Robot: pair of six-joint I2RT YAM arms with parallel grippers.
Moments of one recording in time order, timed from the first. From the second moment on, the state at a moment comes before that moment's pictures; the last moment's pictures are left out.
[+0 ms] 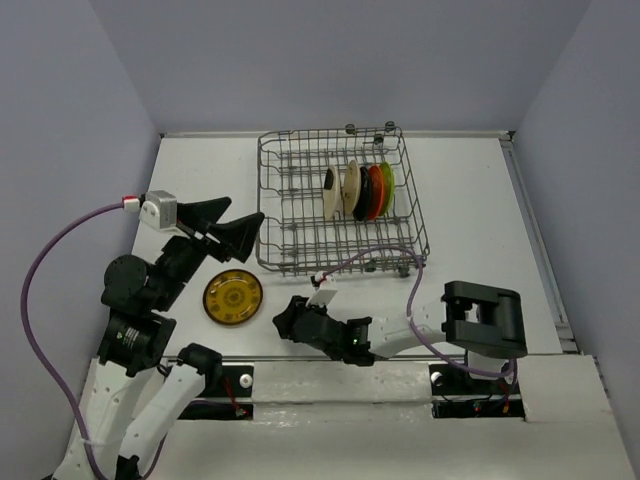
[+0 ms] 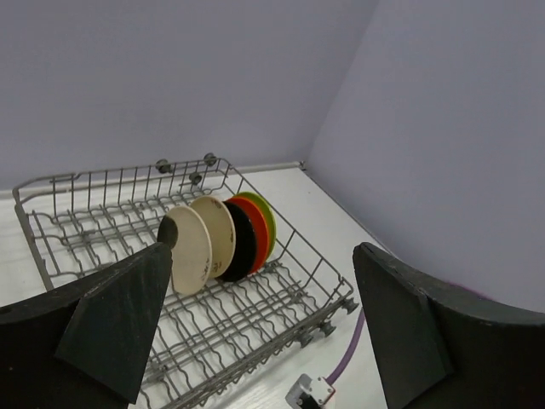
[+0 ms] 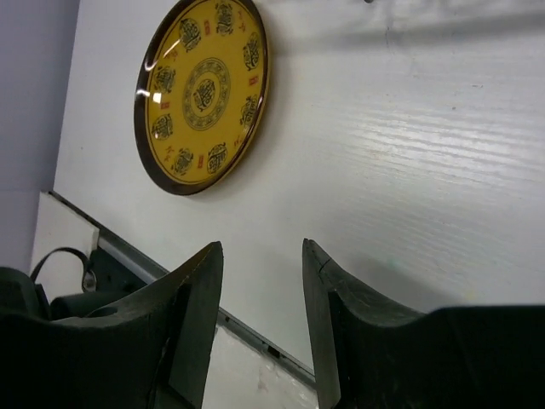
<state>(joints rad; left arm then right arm) -0.37 0.54 0.89 -0.15 0.21 -0.41 1.43 1.74 0.84 0.37 0.63 1.12</state>
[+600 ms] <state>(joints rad) -0.50 0.41 0.69 -0.12 0.08 -0.32 1.34 2.04 0.97 0.58 0.51 1.42</state>
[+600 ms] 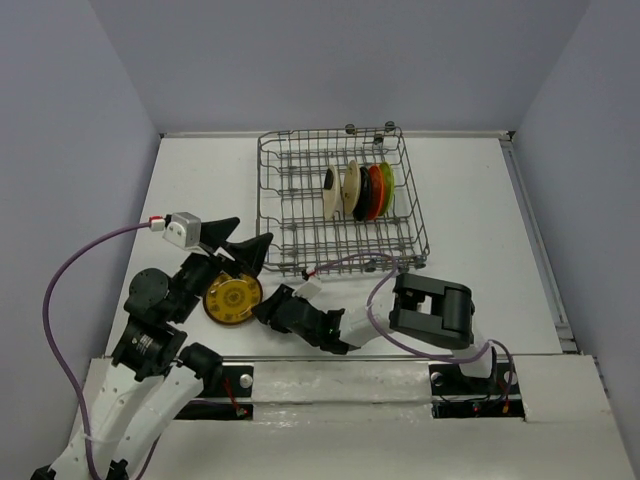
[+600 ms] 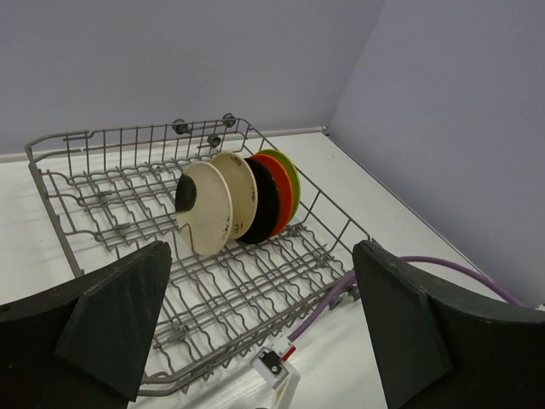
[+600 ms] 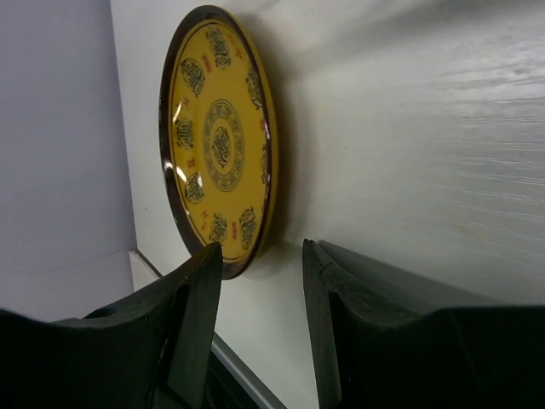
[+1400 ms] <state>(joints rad) -0.54 0.39 0.68 -0.12 0.05 -0.30 1.29 2.14 1.16 0.44 0.40 1.49</state>
